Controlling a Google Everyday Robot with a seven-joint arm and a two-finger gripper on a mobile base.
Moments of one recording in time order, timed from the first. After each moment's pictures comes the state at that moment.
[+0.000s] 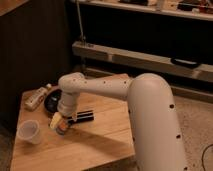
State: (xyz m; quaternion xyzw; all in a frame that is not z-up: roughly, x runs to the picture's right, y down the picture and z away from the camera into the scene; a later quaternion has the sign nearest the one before) arm -0.227 0.185 0.777 -0.06 -0.51 -0.76 0.39
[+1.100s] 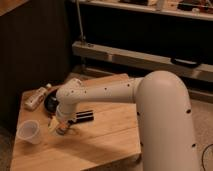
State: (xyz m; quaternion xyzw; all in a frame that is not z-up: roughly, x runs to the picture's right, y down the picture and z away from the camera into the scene) arm -0.236 0.187 0.769 -0.02 -0.43 -0.79 0.44
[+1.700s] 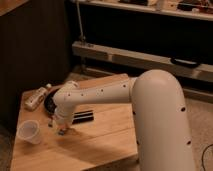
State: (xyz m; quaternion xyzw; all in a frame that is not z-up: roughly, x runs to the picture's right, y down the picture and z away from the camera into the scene) arm -0.241 0.199 0.776 -0.03 -0.41 -0.80 0.43
